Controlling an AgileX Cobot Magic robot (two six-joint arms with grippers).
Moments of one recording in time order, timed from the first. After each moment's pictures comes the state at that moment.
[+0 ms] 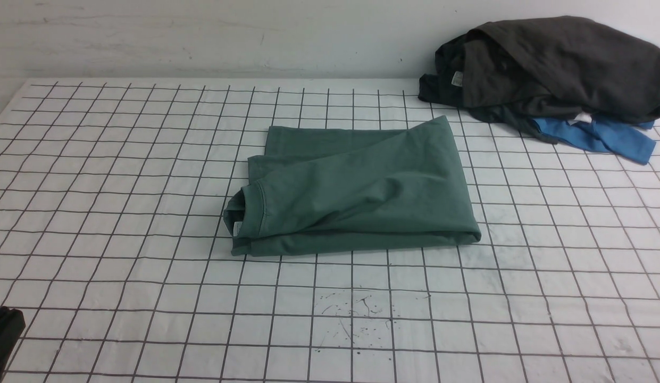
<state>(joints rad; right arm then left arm) 0.00 -0.01 0.02 0.00 0.36 0.05 -0.24 0.08 -0.13 0.09 0.23 0.04</state>
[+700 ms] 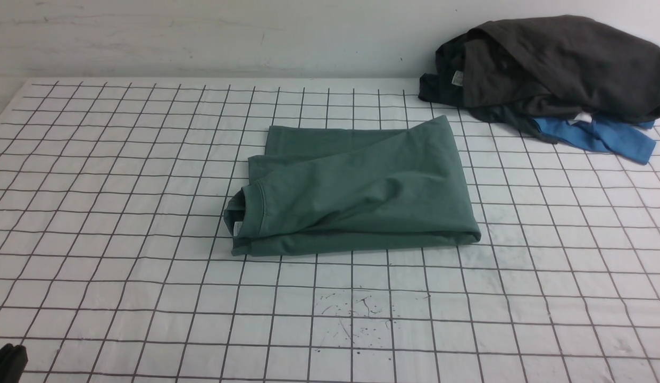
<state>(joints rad) 0.00 -0.01 0.02 0.00 0.36 0.05 -0.12 -0.01 0.02 0.04 0.27 0.03</state>
